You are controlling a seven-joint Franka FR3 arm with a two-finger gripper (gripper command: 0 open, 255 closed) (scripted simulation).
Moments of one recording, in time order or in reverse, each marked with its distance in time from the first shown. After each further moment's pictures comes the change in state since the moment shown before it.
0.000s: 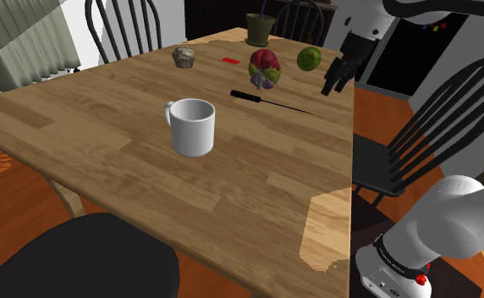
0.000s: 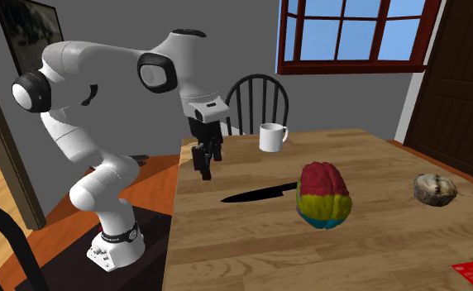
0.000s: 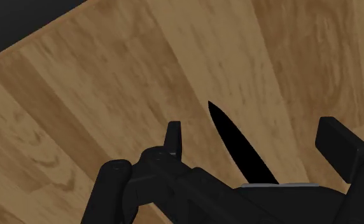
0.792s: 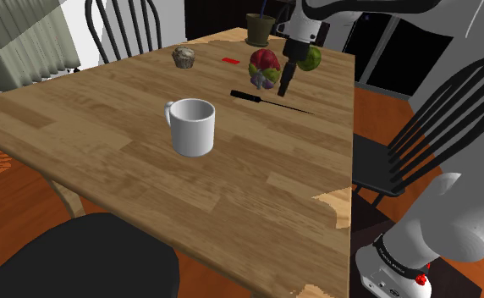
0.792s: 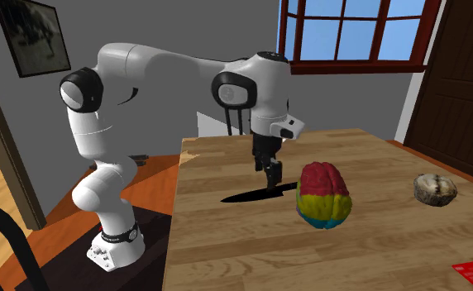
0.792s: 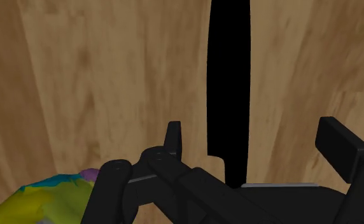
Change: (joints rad) arm 0.126 0.481 -0.027 0.368 0.079 0.014 -0.443
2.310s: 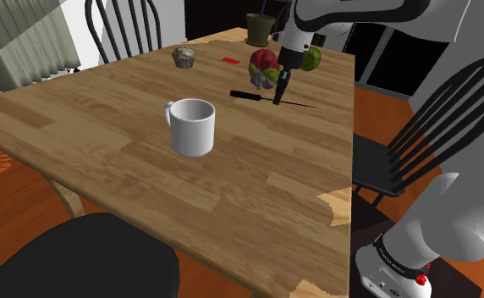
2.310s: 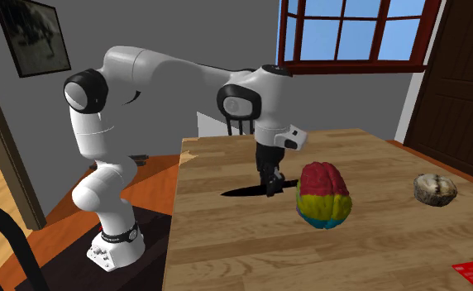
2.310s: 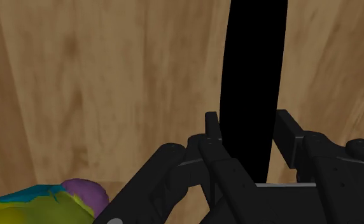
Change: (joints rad) arm 0.004 0.030 0.002 -0.033 0.006 0.057 -0.039
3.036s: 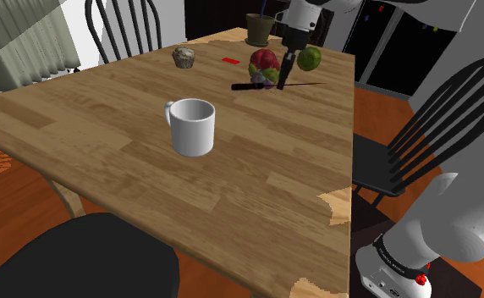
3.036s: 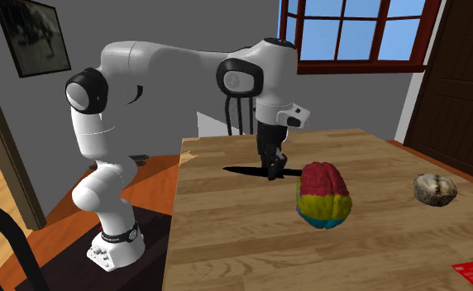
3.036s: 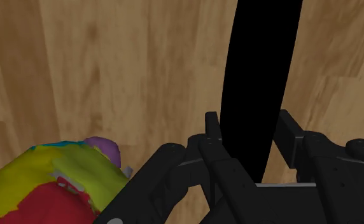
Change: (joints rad) arm -0.002 0.015 -0.002 0.158 0.000 -0.143 0.015
